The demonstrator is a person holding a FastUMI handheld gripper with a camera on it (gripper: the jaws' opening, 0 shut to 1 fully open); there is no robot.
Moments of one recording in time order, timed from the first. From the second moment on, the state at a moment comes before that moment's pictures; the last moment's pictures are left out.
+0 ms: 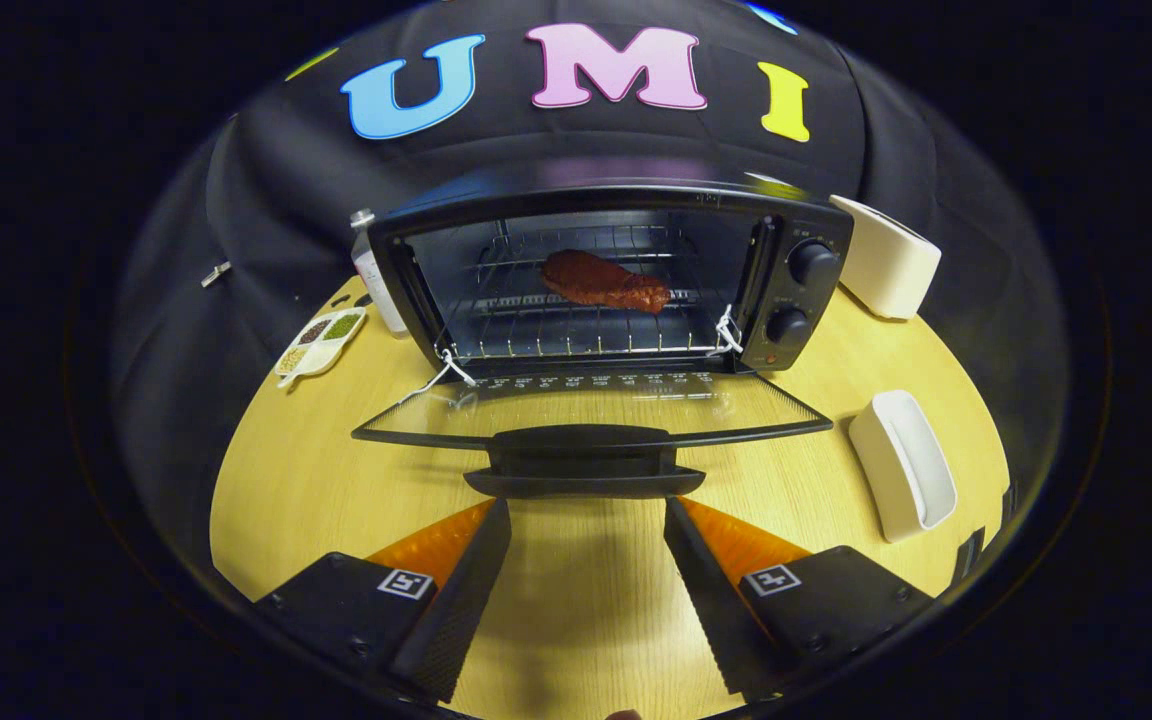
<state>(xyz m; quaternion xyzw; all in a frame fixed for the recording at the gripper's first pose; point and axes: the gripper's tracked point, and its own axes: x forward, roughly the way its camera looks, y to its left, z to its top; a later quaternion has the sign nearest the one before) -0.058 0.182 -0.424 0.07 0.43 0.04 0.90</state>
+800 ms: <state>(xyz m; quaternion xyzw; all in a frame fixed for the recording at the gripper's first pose) 0.042 0.165 -0.347 0.05 0.33 0.05 0.94</state>
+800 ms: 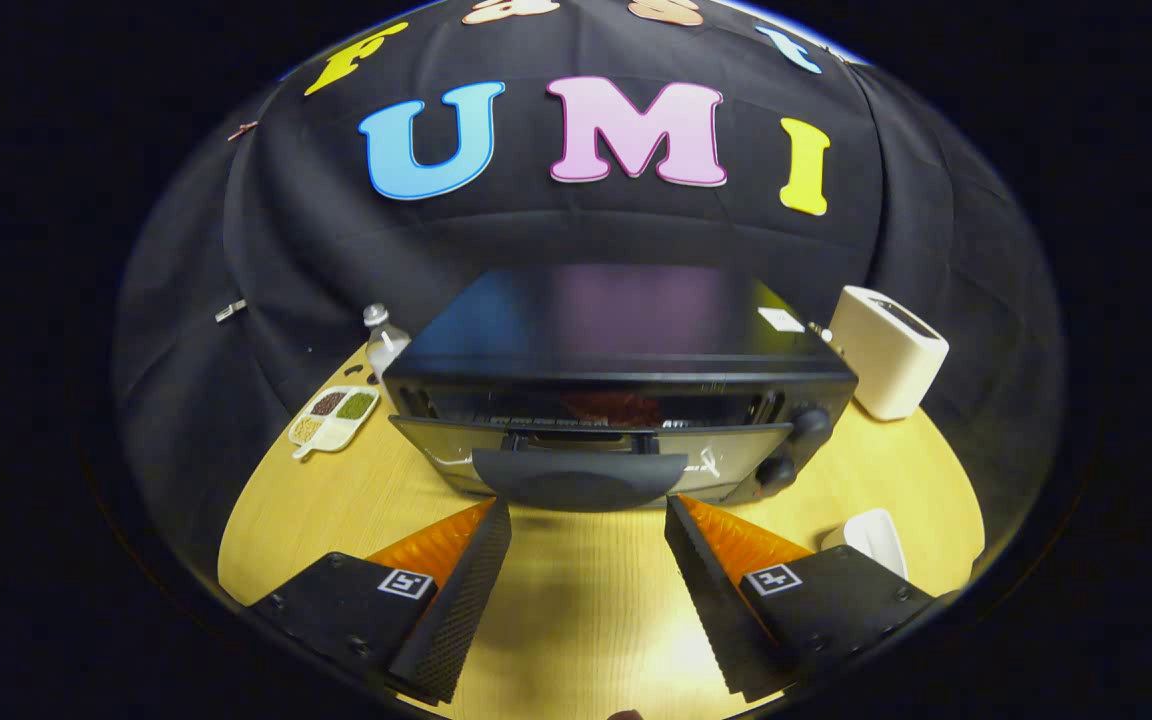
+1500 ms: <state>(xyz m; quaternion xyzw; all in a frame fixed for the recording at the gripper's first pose) 0.032 0.131 -0.263 0.05 0.24 0.05 0.97</state>
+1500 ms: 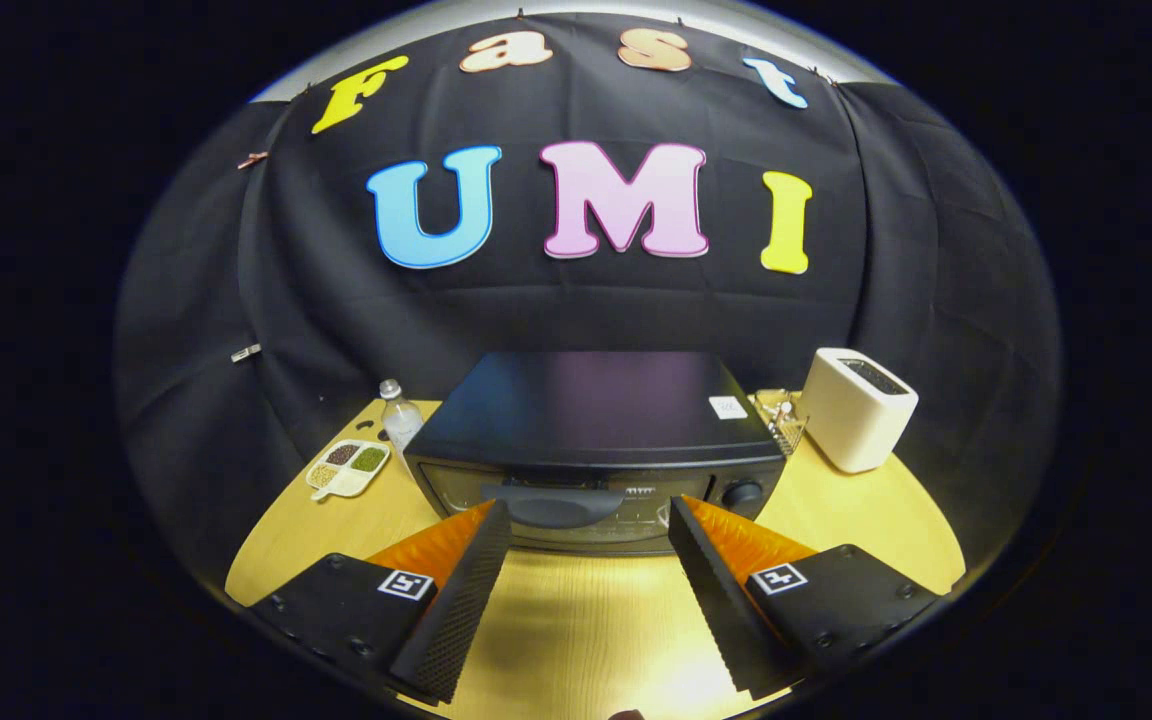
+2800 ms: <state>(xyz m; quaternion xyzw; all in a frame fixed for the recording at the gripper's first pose) 0.031 0.049 -0.030 0.04 0.03 -0.01 1.00</state>
